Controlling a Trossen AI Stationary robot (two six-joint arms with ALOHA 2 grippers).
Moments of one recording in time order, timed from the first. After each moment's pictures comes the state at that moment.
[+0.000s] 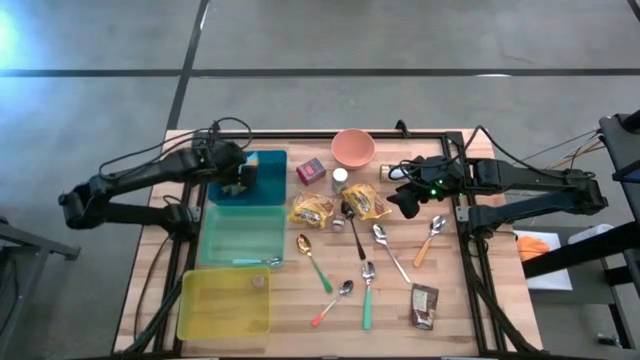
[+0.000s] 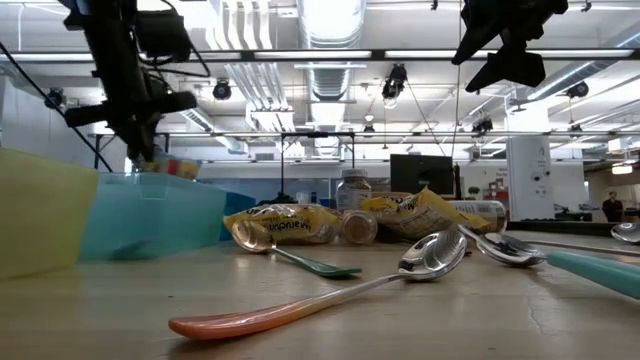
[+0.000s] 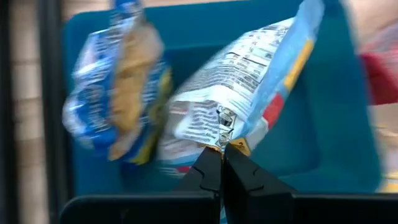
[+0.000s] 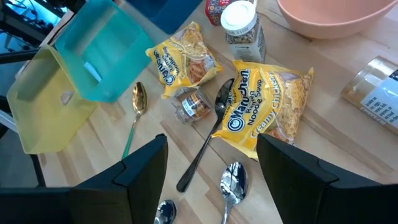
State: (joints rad) left arm 0.50 1.05 0.80 -0.97 -0.31 -0.92; right arm -0.09 0.95 0.93 -0.75 0.08 0.77
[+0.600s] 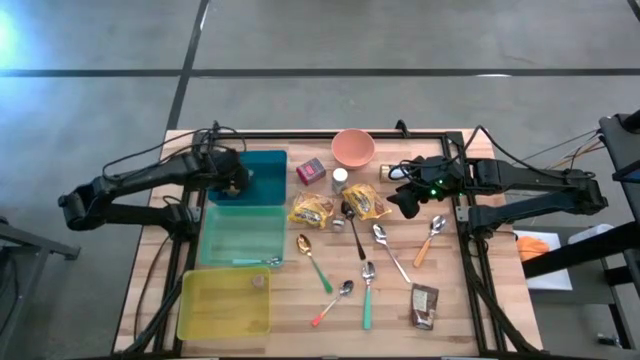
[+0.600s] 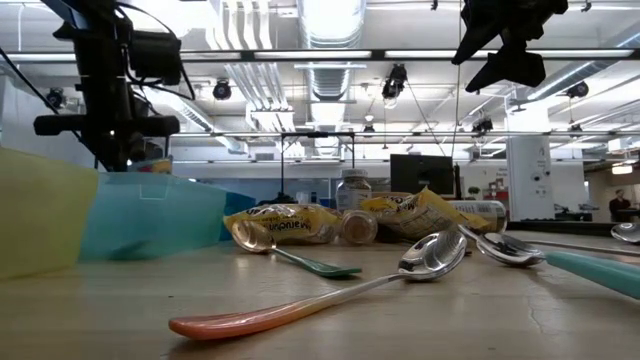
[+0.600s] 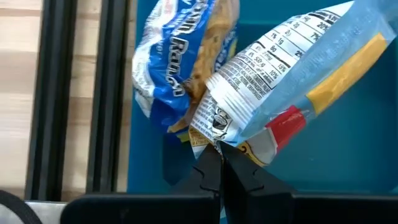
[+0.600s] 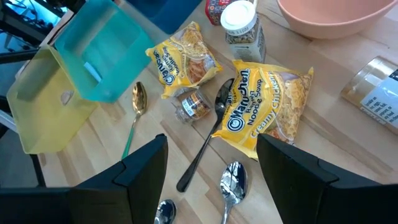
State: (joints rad) left arm 0.52 1.06 0.71 -1.04 -0.35 -1.08; right arm -0.09 0.95 0.93 -0.75 0.08 0.77
